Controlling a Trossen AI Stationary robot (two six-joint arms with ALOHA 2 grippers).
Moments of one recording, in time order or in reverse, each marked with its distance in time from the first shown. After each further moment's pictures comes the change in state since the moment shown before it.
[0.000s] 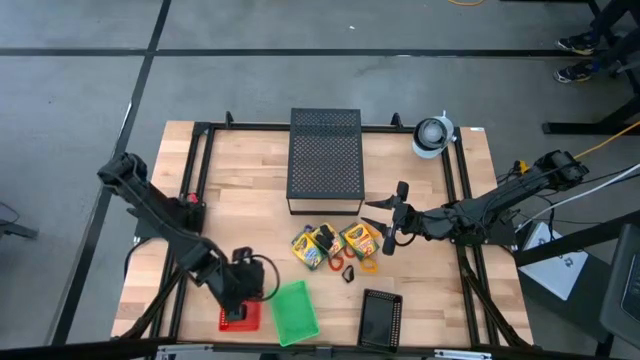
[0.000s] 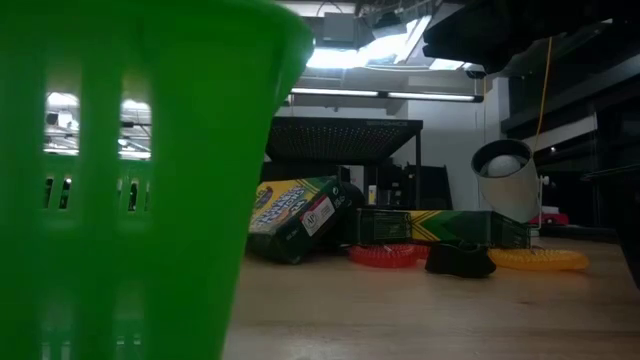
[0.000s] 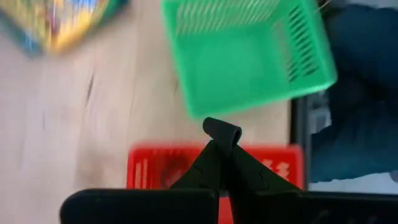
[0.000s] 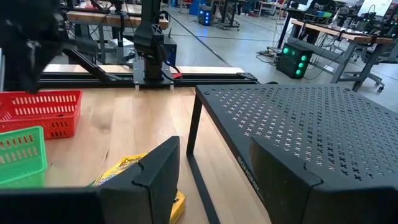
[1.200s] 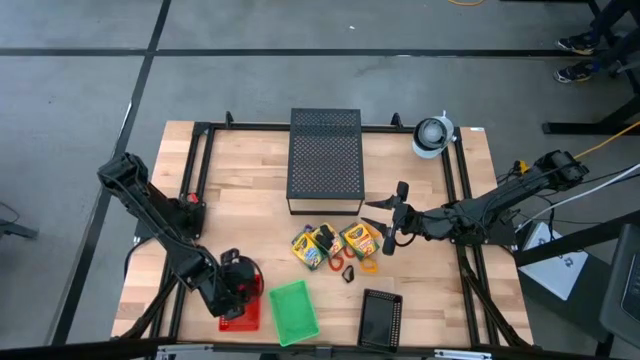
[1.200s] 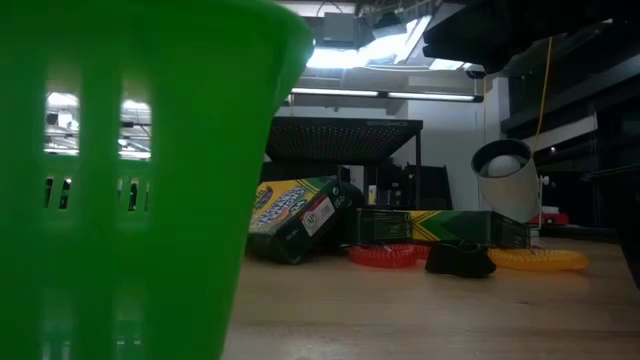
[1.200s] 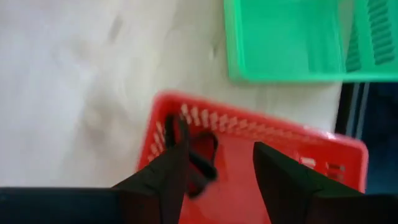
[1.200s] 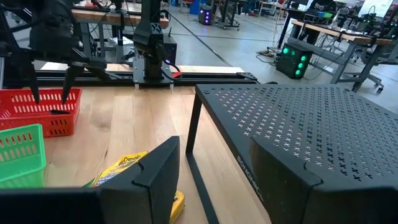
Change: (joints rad) left arm -0.081 -0.002 -0.165 0.113 -0.131 -0.224; right arm 0.000 0.000 0.000 -0.003 0.000 -0.007
